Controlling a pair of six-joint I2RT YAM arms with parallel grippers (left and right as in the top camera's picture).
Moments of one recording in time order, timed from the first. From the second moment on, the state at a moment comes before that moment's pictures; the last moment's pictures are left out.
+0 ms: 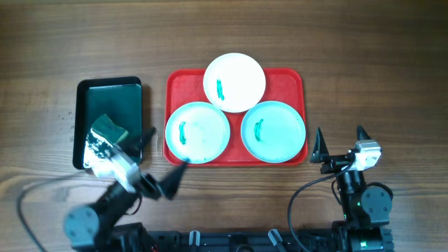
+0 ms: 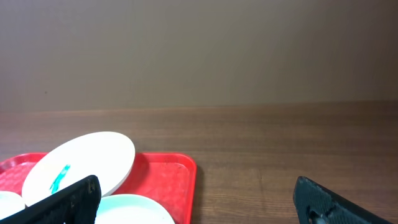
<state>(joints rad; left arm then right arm) 0.12 0.13 0.30 0.03 0.84 -0.31 0.04 0.02 0.01 0.00 -0.04 0.07</state>
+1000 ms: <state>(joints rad) 0.26 1.60 0.99 -0.61 -0.16 -0.69 0.04 0.02 0.01 0.00 -0.04 0.07</state>
